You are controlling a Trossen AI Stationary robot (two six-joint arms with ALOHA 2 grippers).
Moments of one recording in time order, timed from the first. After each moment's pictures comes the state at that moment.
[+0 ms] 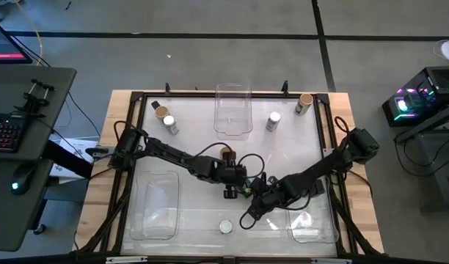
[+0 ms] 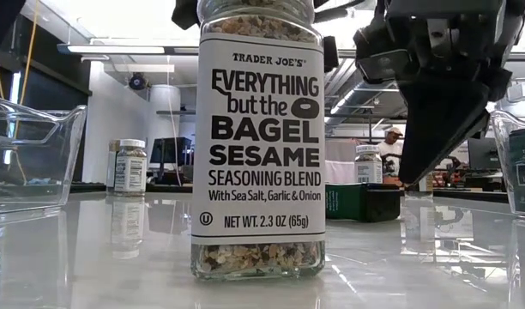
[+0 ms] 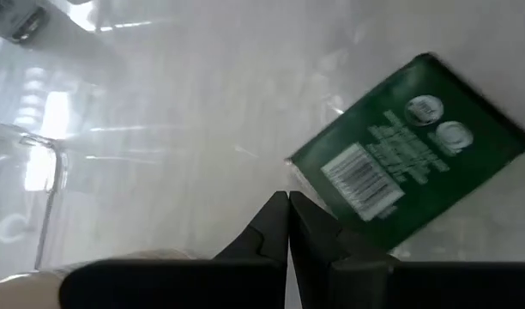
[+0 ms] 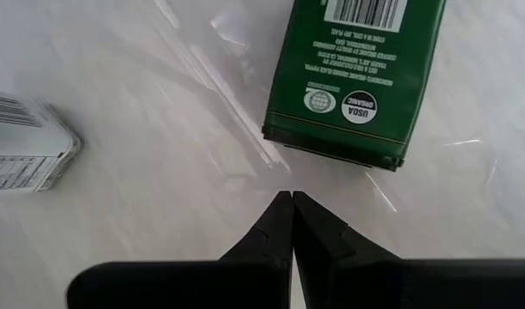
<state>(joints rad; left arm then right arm) -0.21 2.07 1.47 -0.42 -0.37 -0.08 0.50 1.76 1.07 -0.49 0.23 1.12</state>
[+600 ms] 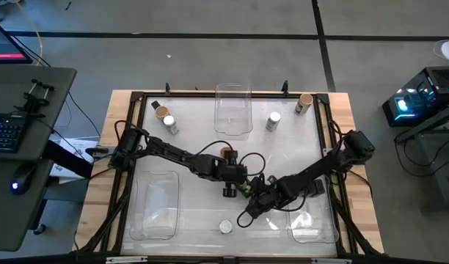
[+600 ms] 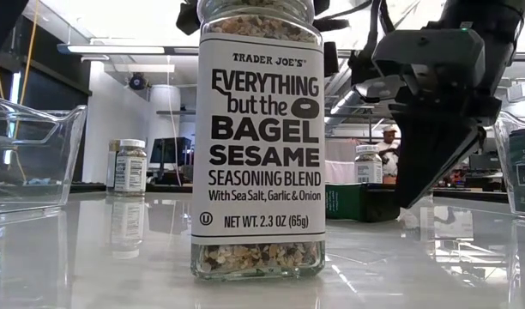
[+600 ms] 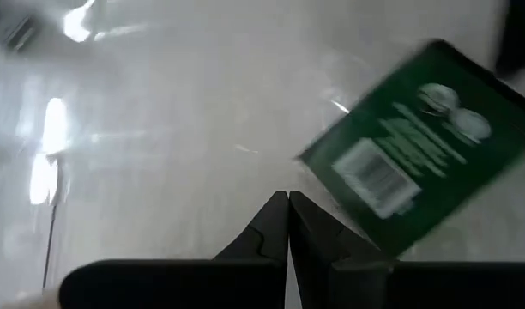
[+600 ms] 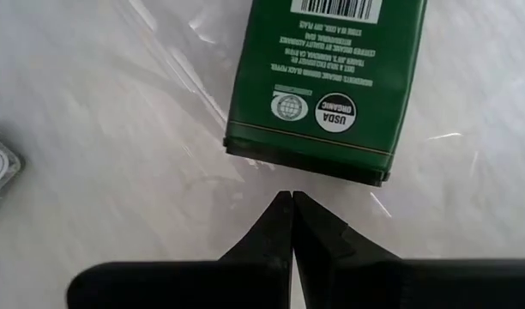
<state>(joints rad) -0.20 2.08 1.47 -0.41 -0.32 0.02 0.49 1.81 1.07 -0.48 0.25 1.14</state>
